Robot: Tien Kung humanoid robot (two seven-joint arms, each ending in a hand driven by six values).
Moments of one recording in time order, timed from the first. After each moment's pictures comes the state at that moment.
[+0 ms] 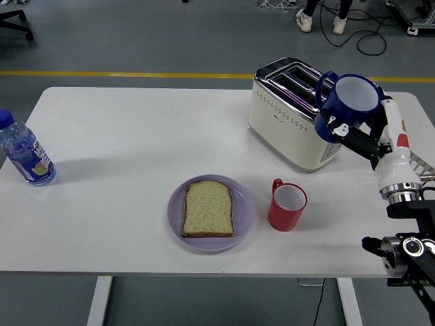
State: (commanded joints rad) left arm -0.05 0.01 -0.28 -0.19 0.35 0.16 0.12; right arm 0.20 -0.29 1.05 1.69 -1.13 -0.65 0.12
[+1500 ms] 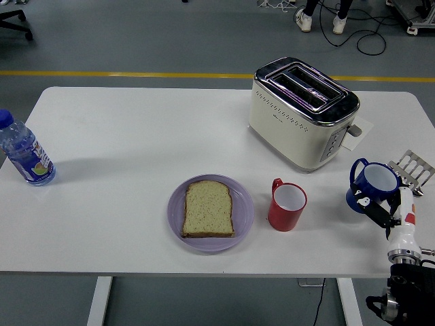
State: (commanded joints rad) left arm -0.07 0.01 -0.29 -0.20 0.36 0.16 0.12; right arm 0.15 -0.19 1.01 1.03 -0.84 -0.59 0.57
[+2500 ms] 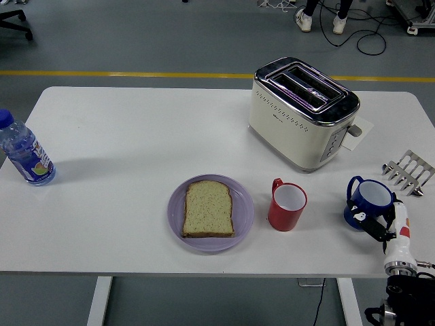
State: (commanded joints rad) left arm -0.06 0.01 -0.27 -0.20 0.35 0.16 0.12; right arm 0.16 -0.17 0.96 0.93 -0.82 -0.58 0.57
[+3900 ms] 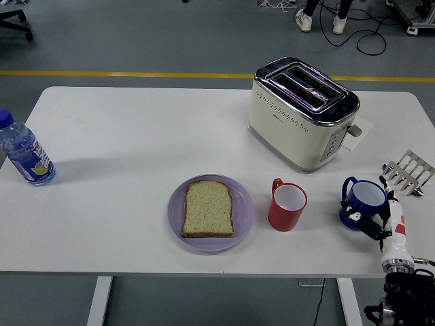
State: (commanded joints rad) left arm -0.07 0.01 -0.29 -0.20 0.36 0.16 0.12; right arm 0.17 -0.16 0.98 0.92 -0.88 -0.56 0.54
